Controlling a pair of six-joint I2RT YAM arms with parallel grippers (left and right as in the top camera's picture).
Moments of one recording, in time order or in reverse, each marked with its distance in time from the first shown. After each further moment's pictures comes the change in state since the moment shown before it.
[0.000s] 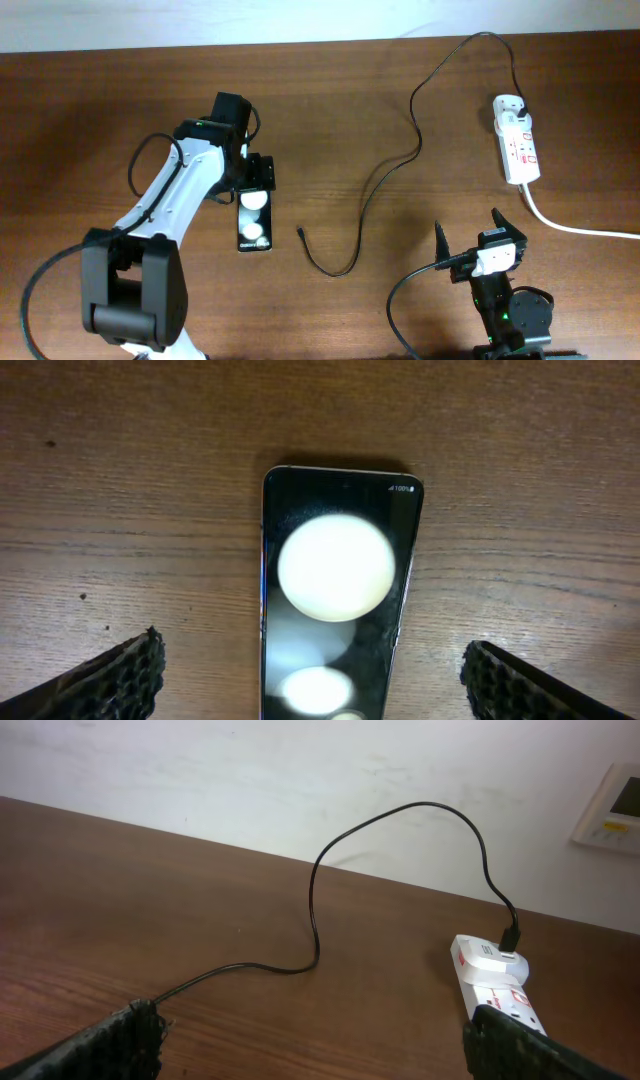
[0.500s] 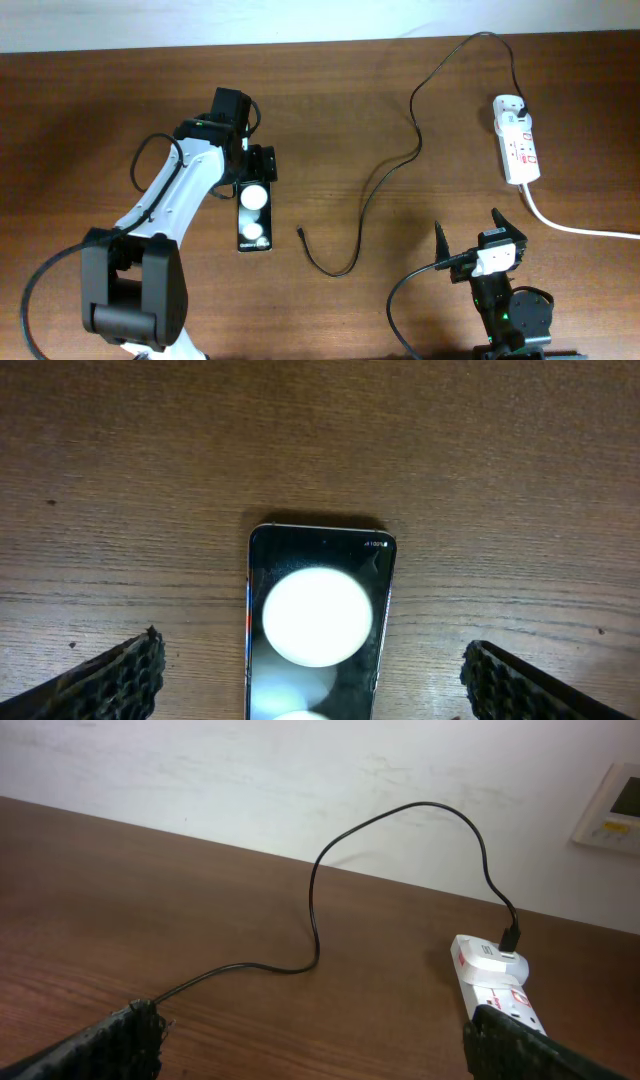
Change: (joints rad) left arm 0.000 0.000 0.000 0.090 0.000 -0.011; right arm 0.000 0.000 0.000 0.000 0.000 0.001
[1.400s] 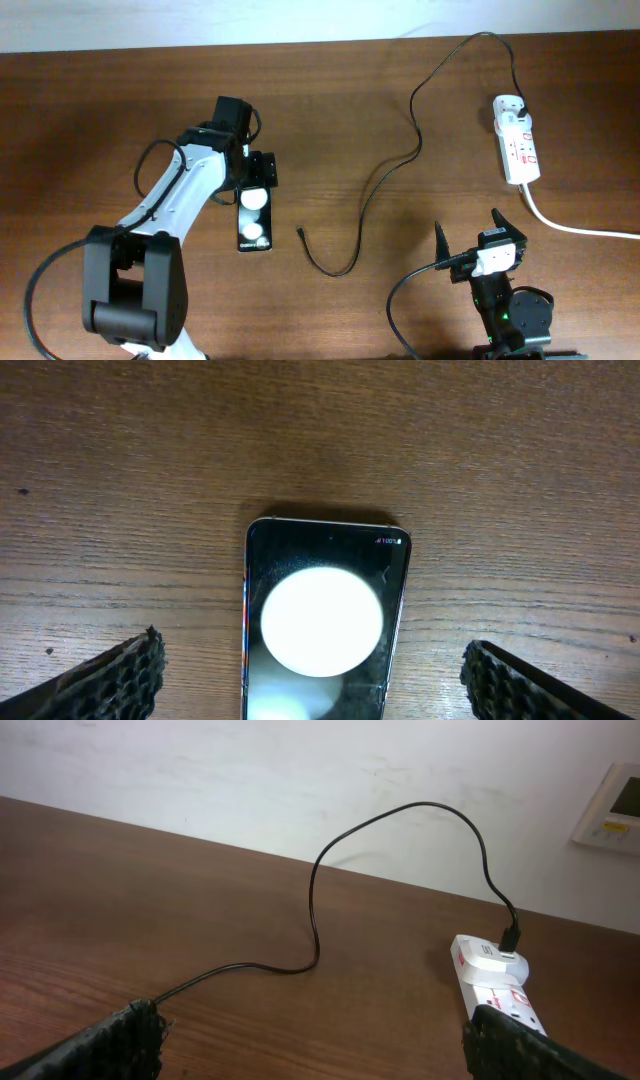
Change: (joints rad) left arm 0.000 0.000 -0.064 0.060 0.000 -0.004; right arm 0.000 0.000 0.000 0.000 0.000 -0.001
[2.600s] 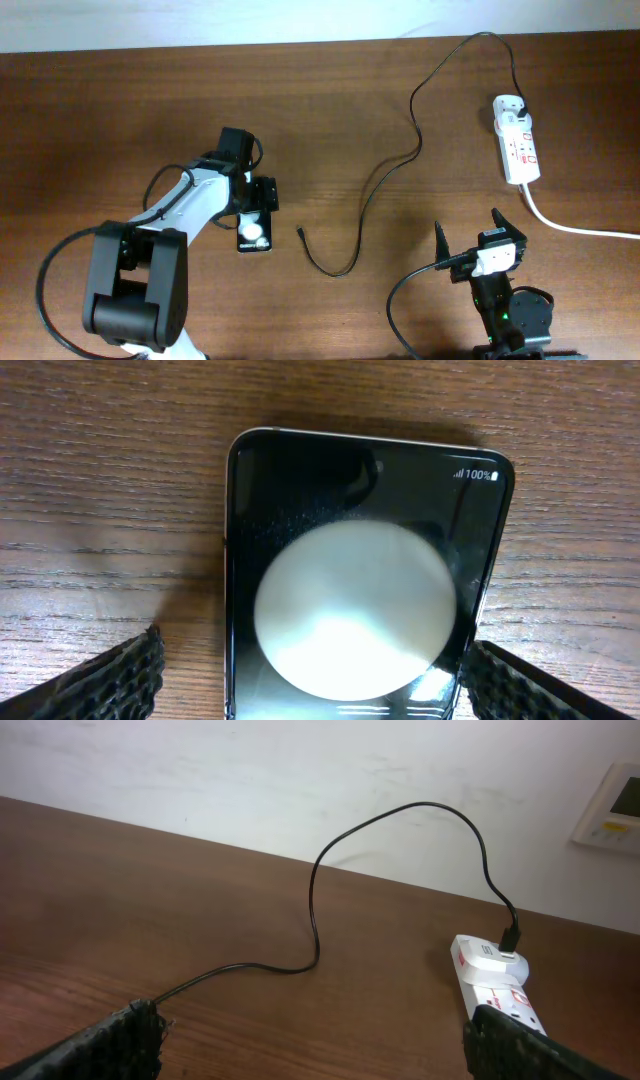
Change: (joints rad) left arm -0.006 0.000 -0.230 0.193 0.016 -0.007; right arm 0.000 0.000 0.000 0.000 0.000 0.001
